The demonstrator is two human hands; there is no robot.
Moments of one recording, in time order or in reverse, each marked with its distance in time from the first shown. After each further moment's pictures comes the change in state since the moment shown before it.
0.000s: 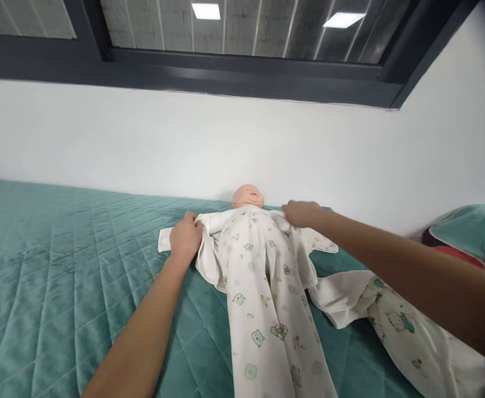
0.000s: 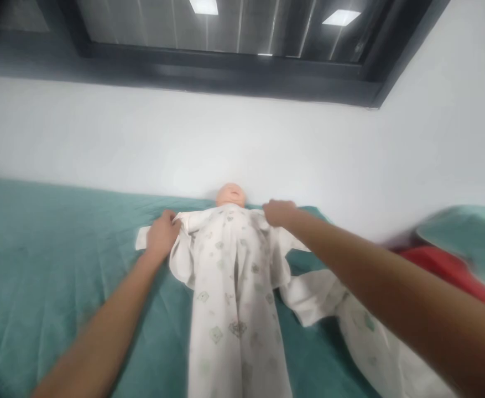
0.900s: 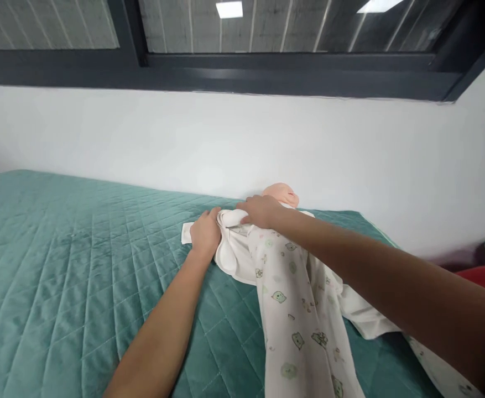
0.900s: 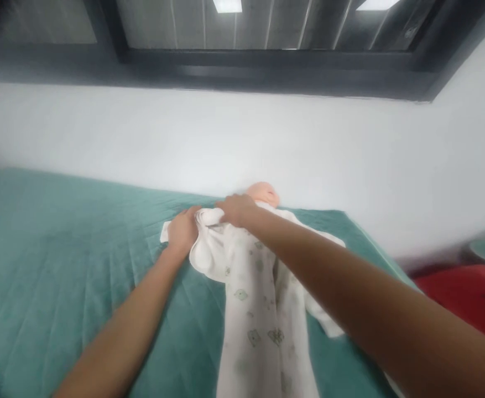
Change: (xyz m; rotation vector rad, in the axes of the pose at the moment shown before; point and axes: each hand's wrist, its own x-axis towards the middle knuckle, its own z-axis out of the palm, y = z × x) left_hand -0.012 -0.004 -0.009 0.004 0.104 0.149; right_hand 0.000 -0.147 -0.010 -0.168 -0.025 -0.592
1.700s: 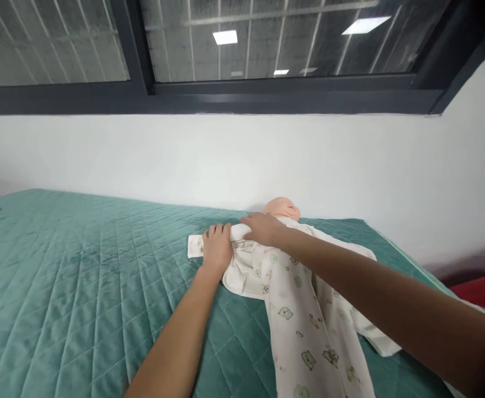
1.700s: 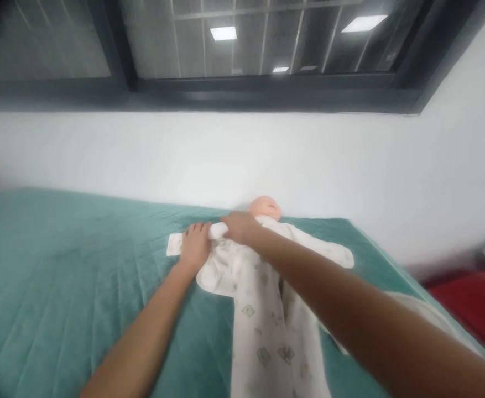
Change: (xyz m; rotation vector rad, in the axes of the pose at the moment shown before) left_hand -0.004 0.006 0.010 0.130 -0.065 0.208; right_hand -0.001 0.000 0.021 0.123 0.107 0.000
